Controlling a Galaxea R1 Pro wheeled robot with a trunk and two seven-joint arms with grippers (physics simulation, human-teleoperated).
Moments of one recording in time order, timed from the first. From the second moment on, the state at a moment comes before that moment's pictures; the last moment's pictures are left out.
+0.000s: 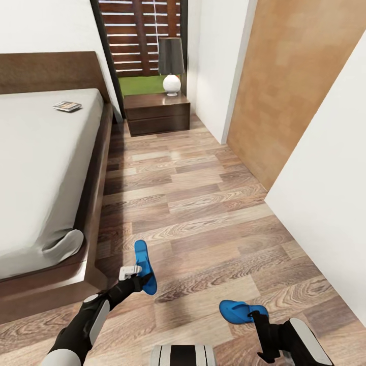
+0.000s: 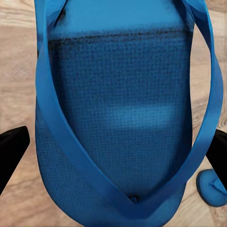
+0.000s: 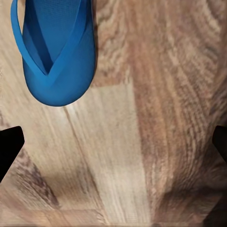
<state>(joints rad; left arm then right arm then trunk) -0.48 -0.01 0.15 -0.75 0.12 0.18 -0.52 -0.32 -0.08 -0.15 -0.87 -1.60 0.38 -0.71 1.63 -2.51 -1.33</state>
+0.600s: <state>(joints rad) -0.48 -0.01 0.15 -0.75 0.13 0.18 -0.52 -0.32 -0.08 -0.15 -0.87 -1.60 0.39 -0.71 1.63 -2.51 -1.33</state>
